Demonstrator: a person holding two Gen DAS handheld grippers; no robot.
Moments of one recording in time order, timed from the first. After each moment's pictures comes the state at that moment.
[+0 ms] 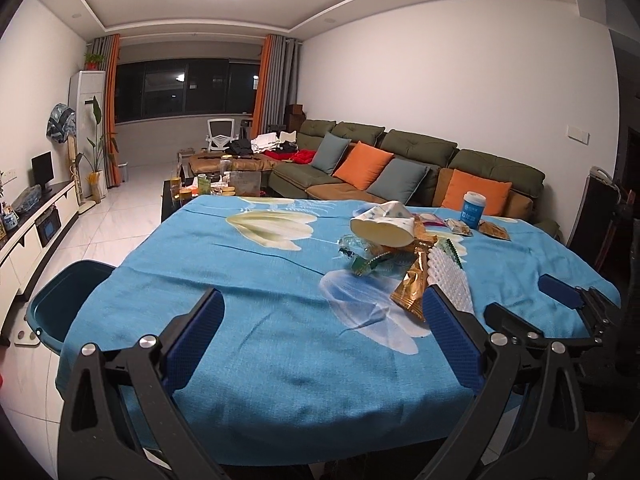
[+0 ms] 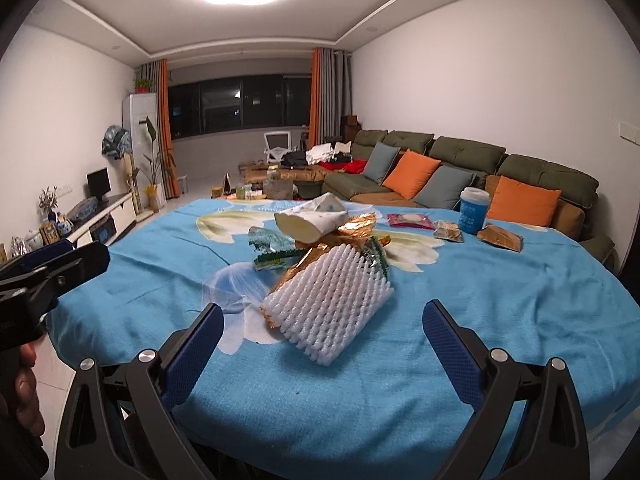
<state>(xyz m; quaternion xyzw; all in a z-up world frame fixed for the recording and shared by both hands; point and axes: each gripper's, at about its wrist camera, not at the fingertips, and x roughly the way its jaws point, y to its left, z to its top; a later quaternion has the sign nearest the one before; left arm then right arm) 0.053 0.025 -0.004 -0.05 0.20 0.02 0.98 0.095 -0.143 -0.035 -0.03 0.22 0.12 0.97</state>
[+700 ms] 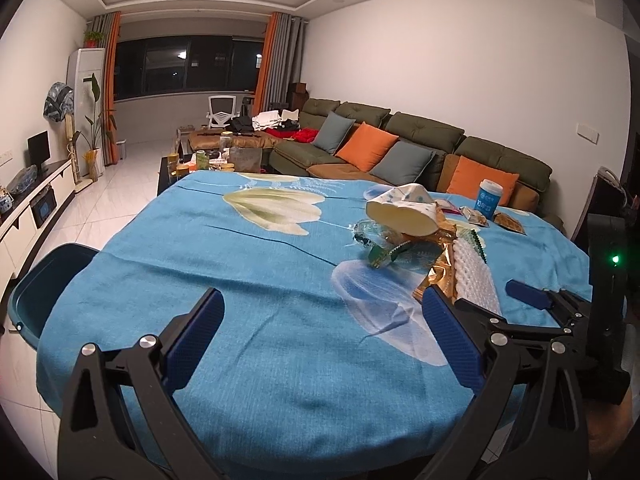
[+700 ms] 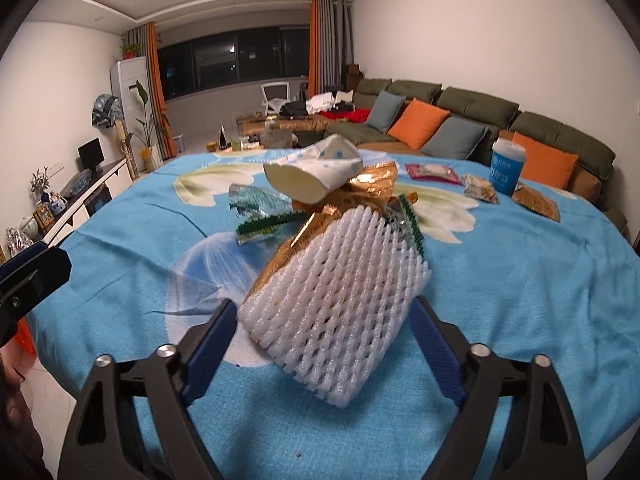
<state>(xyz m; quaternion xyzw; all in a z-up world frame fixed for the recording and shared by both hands) 0.103 0.042 -0.025 -0.07 0.23 0.02 0.97 0.169 -0.122 -0.065 -0.03 0.32 0.12 0.94</state>
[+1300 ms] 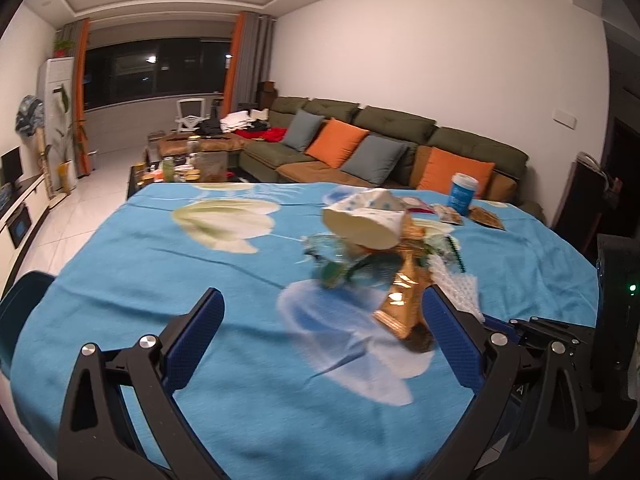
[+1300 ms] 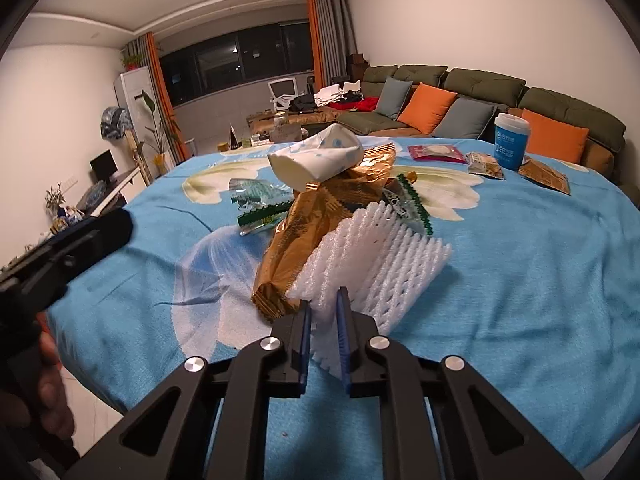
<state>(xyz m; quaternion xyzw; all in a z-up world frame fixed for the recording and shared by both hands) 0.148 0.003 -0.021 -0.05 0.24 -0.04 0.97 0.165 -0.147 -0.066 0.02 0.33 0.15 0.93</state>
